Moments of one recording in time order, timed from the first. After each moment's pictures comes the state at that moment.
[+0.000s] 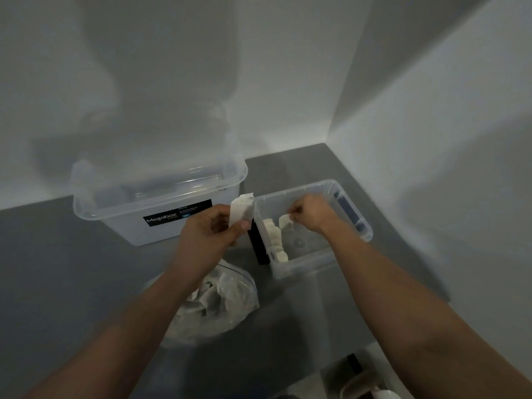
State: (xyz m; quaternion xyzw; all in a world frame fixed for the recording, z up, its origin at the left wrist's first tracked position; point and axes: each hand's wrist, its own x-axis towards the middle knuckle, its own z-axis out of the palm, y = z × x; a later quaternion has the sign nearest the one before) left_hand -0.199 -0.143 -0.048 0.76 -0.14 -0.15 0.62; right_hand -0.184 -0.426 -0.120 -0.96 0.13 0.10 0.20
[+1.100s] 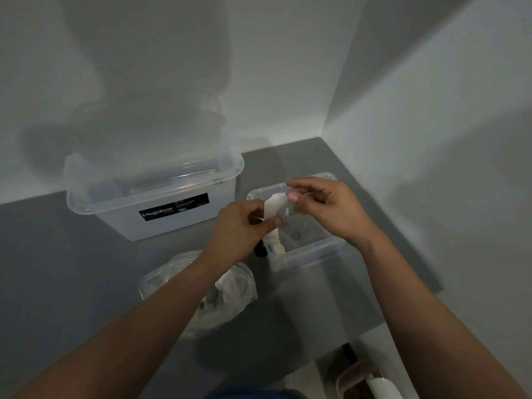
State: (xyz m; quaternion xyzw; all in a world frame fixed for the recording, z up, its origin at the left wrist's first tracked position) left_hand -0.204 -0.190 -0.050 0.81 -0.24 -0.13 0.51; right_hand -0.269 -0.390 -0.029 -0.85 0.07 -0.08 0.52
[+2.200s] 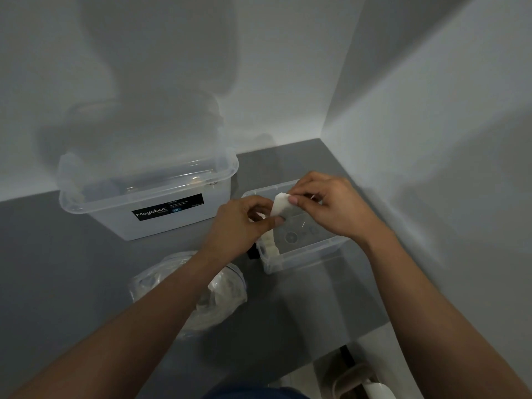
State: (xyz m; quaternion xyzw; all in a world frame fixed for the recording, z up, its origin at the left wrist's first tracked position) left_hand -0.199 -0.206 -0.052 0.84 -0.25 -0.12 0.47; right_hand -0.264 -0.413 -0.017 -0.95 -0.03 -0.13 0.29
